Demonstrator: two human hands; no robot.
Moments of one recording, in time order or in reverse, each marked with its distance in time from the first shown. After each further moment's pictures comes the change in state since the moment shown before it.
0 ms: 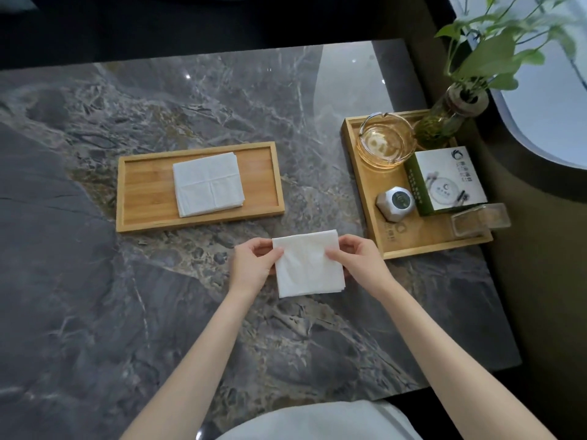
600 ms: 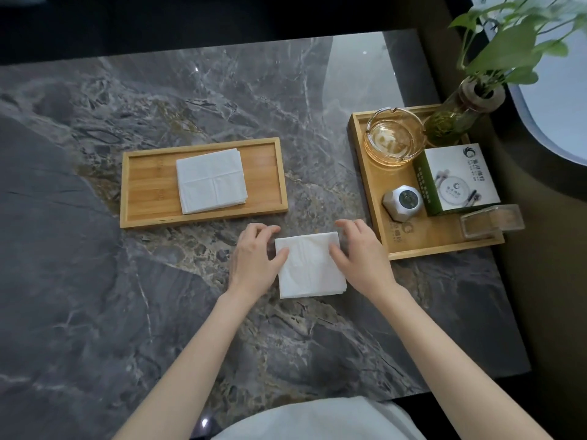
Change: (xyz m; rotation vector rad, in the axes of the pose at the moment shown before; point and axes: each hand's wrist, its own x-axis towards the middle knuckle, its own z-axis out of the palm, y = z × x) left_hand 0.007 -0.002 -0.002 0.697 0.046 0.451; right_hand 0.006 -0.003 0.007 -0.656 0.208 -0.381
